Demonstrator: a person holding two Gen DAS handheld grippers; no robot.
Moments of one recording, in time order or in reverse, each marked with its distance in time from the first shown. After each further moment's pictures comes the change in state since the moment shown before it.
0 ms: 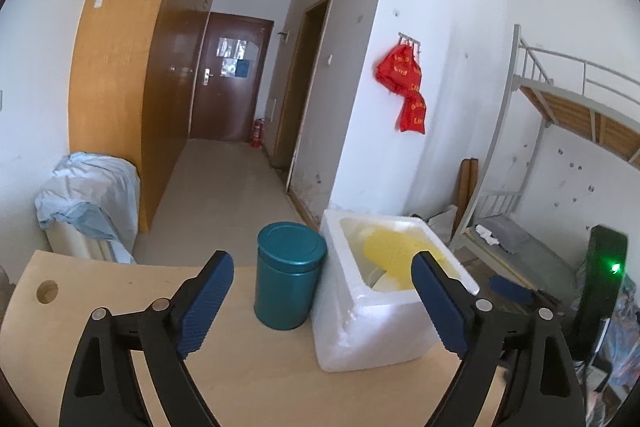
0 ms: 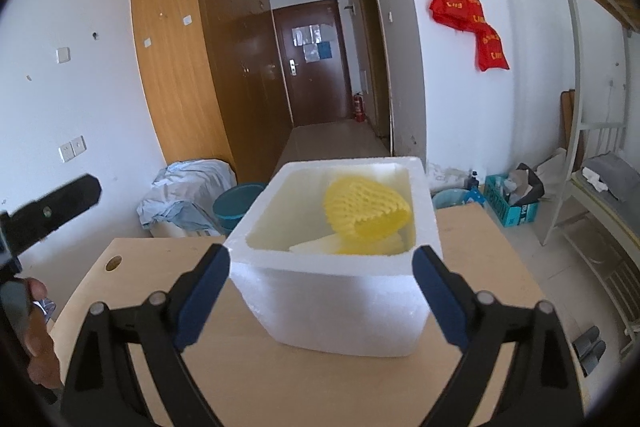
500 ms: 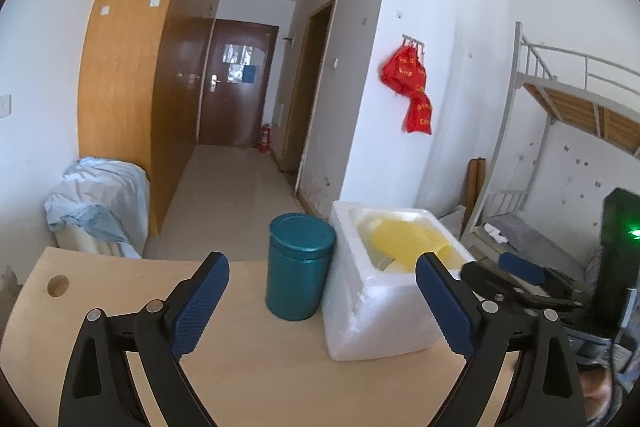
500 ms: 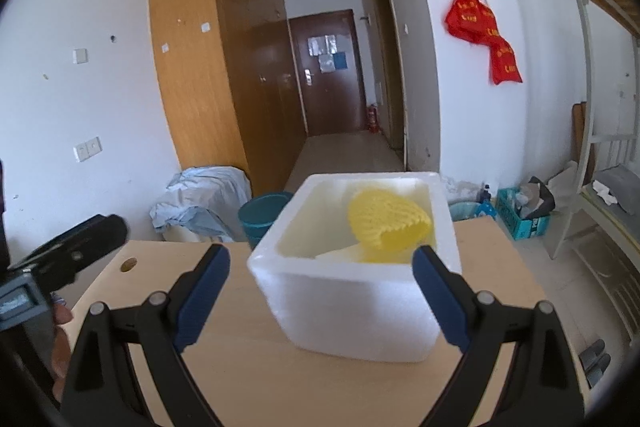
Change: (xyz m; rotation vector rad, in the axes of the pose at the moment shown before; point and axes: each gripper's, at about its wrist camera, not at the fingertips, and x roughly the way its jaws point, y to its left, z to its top) left arm -0.016 0.002 -0.020 0.013 -0.021 0.038; right arm -0.019 0.018 -0.003 -0.031 -0.036 0.055
